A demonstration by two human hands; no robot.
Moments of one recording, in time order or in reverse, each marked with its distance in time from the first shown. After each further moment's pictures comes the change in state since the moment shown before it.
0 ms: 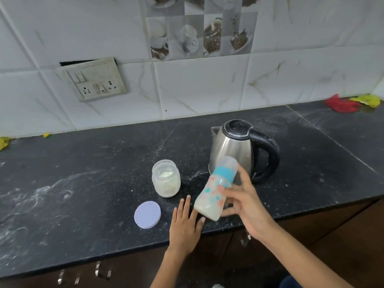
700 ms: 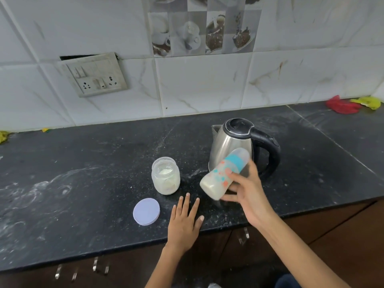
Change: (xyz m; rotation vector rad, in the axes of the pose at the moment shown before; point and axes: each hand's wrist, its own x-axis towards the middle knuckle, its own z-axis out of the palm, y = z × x) left_hand 0.003 -0.001 -0.003 -0.010 -0.044 0.013; right_hand 0.010 -0.006 -0.006 0.023 0.115 -0.037
